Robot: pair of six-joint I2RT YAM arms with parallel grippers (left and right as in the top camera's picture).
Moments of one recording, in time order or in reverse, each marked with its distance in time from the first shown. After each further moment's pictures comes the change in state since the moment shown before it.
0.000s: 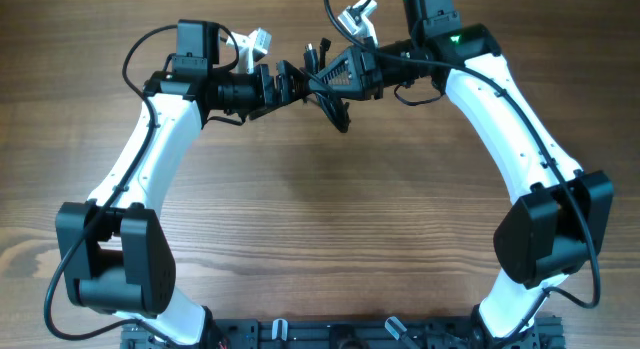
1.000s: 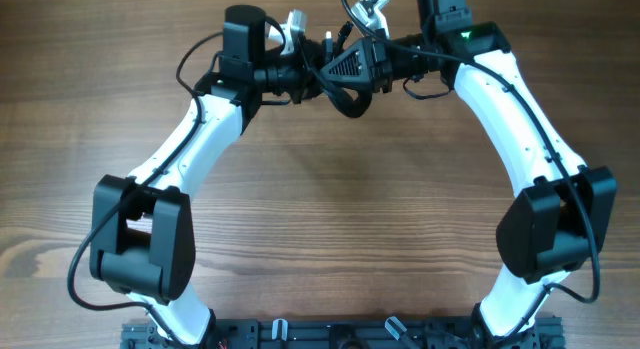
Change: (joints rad) left arm -0.159 0.092 -0.013 0.537 0.018 -0.774; right arm -0.040 0.013 0.000 0.034 0.013 0.042
